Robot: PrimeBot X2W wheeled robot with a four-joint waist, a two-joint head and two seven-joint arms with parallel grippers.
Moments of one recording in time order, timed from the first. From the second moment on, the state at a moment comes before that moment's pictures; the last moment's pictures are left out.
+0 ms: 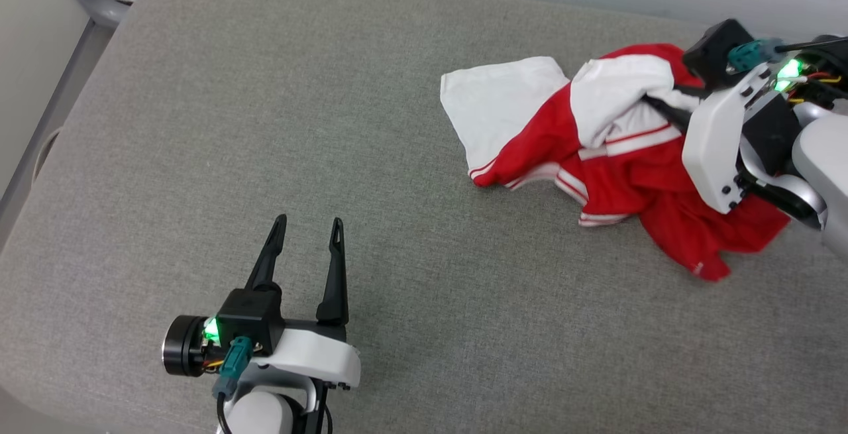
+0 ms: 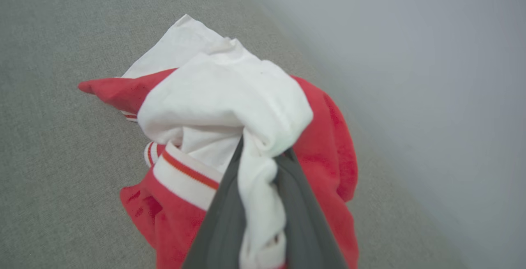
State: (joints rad) left arm -0.14 0.05 -0.20 0.10 -0.12 0.10 -0.26; right arm -1.12 -0.66 1.16 0.51 0.79 0.13 0.22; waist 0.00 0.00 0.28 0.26
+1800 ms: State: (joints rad) left arm 0.04 0.05 -0.12 0.12 -0.05 0.07 -0.26; right arm -0.11 -0.49 0.30 -0.09 0.26 0.13 -0.01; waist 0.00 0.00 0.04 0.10
